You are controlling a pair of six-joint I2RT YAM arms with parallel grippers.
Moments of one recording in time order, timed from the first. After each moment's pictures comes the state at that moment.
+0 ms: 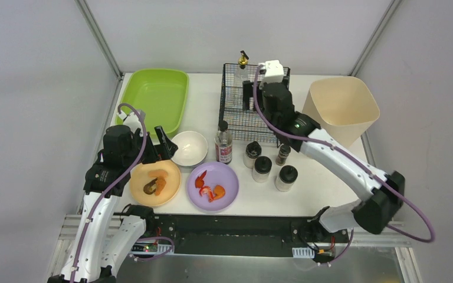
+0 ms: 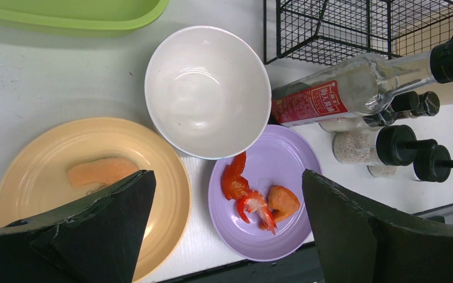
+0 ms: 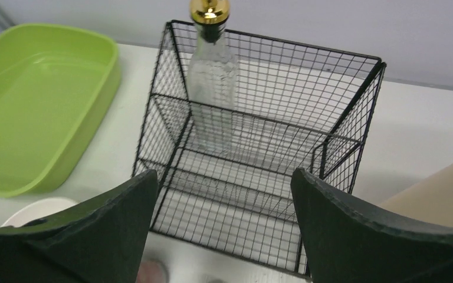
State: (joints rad) left arm -0.14 0.67 0.90 -0.79 0.18 -0.39; right arm 0.76 1.46 1.38 -0.19 0.58 0.14
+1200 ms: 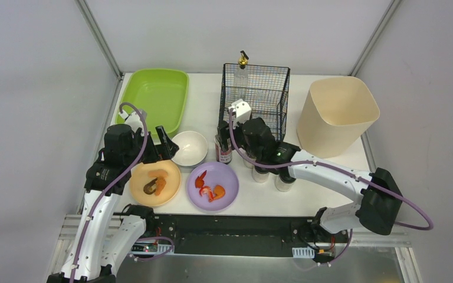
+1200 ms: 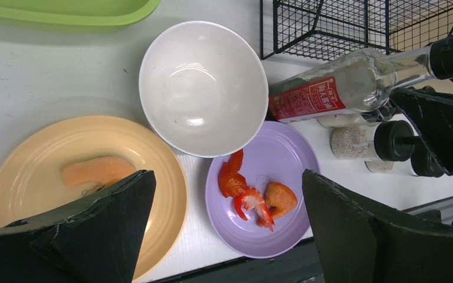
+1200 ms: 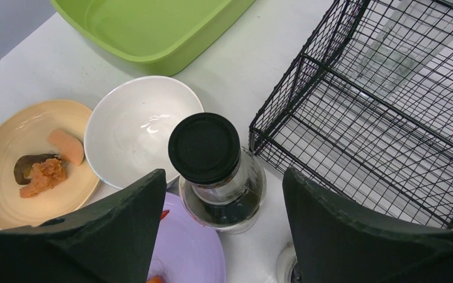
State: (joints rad) left arm -0.14 0.69 0.90 -0.79 0.20 -0.39; right arm 0.98 1.36 1.02 0.01 0.27 0.18
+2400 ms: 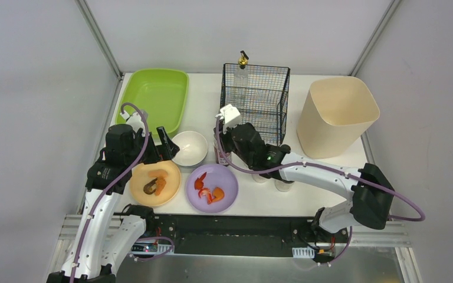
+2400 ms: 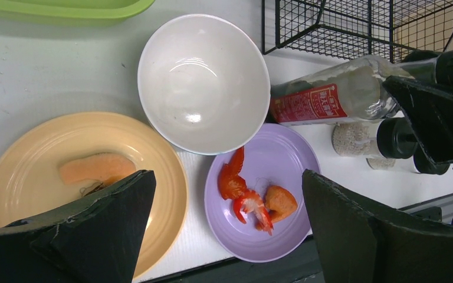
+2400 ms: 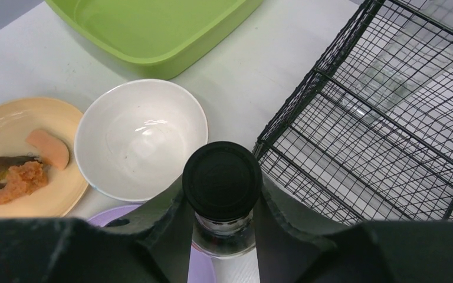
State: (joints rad) left arm -0.14 0.69 0.89 -0.79 0.21 -0.39; right arm 1.05 1.45 1.03 0.11 0.38 0.11
